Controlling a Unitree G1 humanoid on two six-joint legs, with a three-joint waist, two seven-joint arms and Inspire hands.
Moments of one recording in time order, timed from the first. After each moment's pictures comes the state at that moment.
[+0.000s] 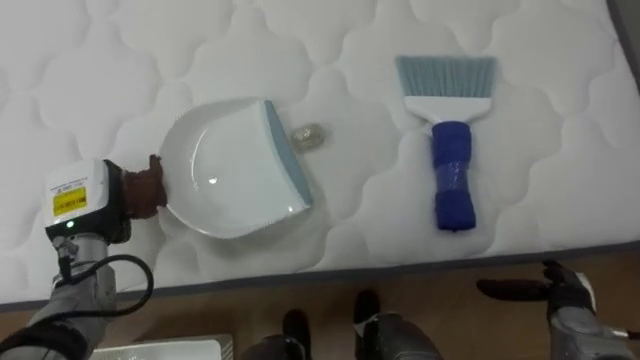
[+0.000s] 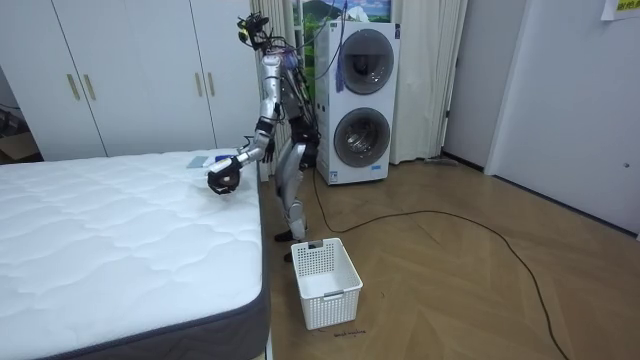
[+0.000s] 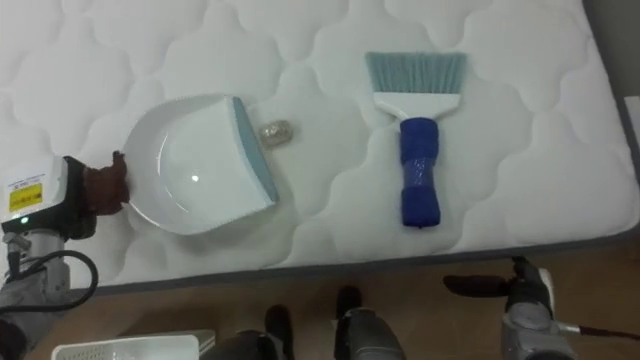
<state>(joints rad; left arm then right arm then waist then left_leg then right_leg) -0.41 0.48 -0.30 1.19 0.75 -0.07 0.76 -0.29 -0.42 0.15 1.27 0.48 -0.04 -0.21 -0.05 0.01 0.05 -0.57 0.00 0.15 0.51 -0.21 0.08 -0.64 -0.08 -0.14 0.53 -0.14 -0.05</state>
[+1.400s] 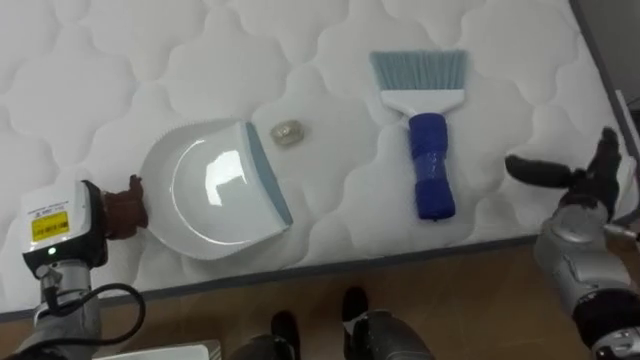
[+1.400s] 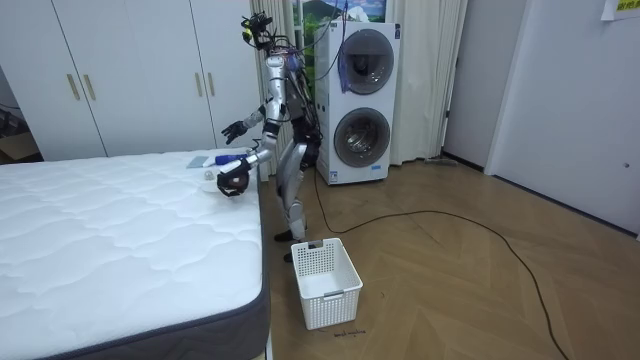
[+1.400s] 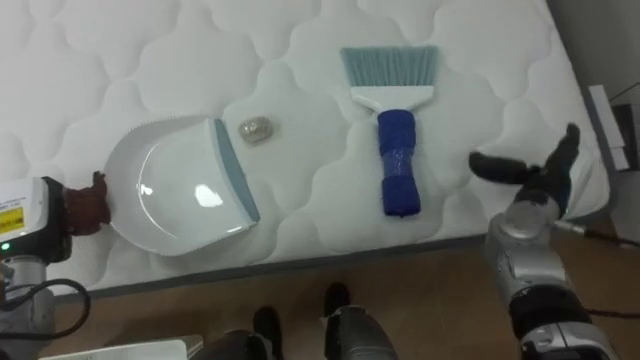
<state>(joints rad) -0.35 0.49 -0.34 1.20 0.76 0.00 0.83 -0.40 -0.43 0.10 0.76 0.23 -0.08 -0.60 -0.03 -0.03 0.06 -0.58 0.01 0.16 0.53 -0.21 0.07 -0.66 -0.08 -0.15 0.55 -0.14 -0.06</state>
